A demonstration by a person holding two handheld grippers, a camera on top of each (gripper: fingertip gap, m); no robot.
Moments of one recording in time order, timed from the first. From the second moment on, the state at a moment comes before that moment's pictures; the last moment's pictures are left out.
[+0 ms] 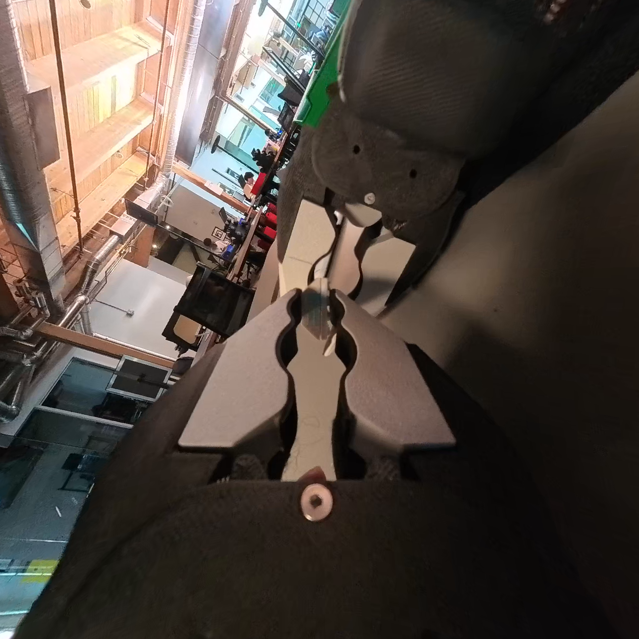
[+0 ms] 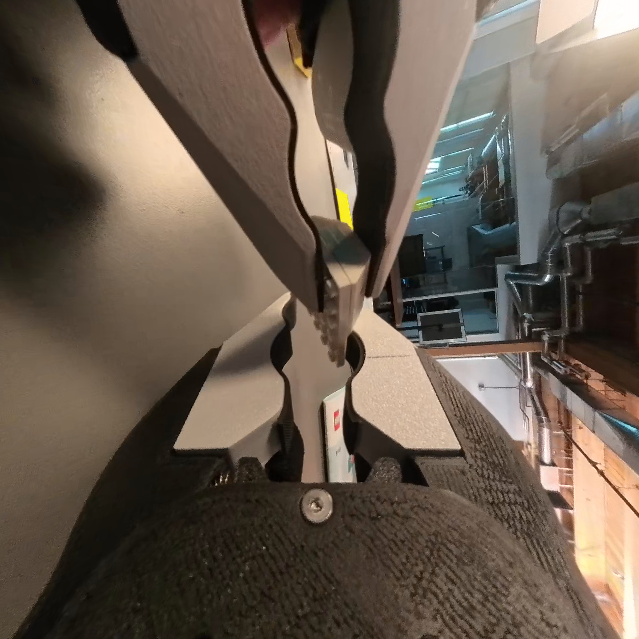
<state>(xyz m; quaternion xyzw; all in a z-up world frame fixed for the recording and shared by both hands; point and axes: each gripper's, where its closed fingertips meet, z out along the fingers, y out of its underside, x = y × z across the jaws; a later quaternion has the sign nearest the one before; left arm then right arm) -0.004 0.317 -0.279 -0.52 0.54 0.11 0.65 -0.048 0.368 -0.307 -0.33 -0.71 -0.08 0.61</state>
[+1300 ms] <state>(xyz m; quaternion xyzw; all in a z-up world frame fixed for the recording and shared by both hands) -0.016 0.328 -0.280 -0.73 0.35 -0.14 0.57 -0.039 0.389 -0.263 -0.27 -0.62 -0.32 0.66</state>
